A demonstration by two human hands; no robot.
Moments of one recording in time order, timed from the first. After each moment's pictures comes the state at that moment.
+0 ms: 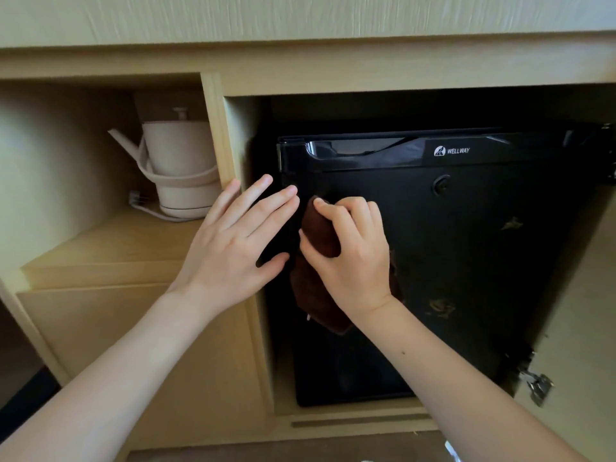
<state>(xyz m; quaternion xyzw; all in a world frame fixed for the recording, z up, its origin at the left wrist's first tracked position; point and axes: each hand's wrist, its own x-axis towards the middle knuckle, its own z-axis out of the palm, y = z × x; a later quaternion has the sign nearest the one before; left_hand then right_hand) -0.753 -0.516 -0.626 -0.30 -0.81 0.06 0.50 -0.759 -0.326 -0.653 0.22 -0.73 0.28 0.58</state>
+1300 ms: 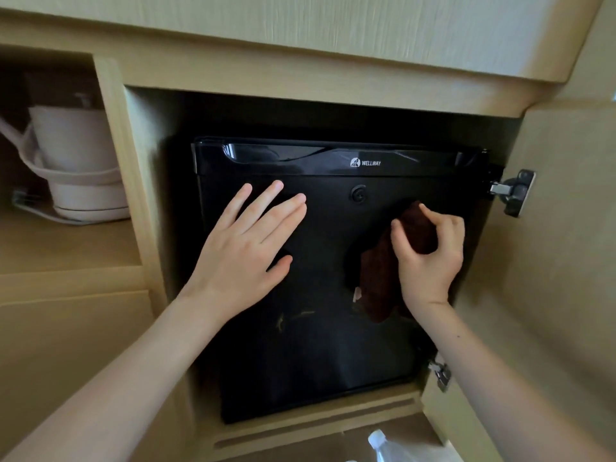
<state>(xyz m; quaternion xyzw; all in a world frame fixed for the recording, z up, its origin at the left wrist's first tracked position) -0.769 -0.415 -0.636 -0.33 -0.80 0.01 0.50 -0.764 -0.148 -0.667 0.02 -0.69 0.38 0.62</state>
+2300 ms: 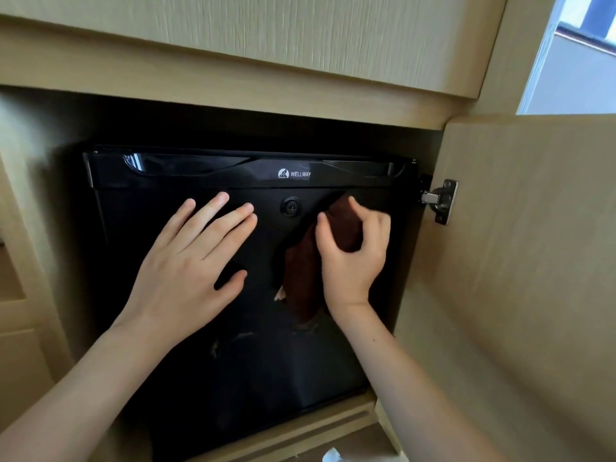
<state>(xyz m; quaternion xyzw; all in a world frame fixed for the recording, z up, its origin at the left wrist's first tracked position) -0.780 -0.384 -0.640 -0.34 -0.78 -0.02 0.52 -0.777 -0.166 -0.649 0.04 -0.64 0.43 0.64</state>
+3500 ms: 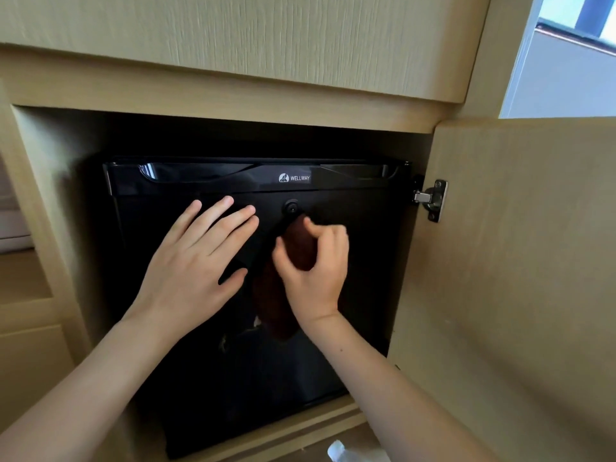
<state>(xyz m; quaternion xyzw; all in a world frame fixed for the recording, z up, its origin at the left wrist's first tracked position) -0.773 -0.389 -0.631 -0.35 -0.80 -0.01 0.49 -0.762 -0.208 -0.661 0.06 -0.69 0.36 0.62</state>
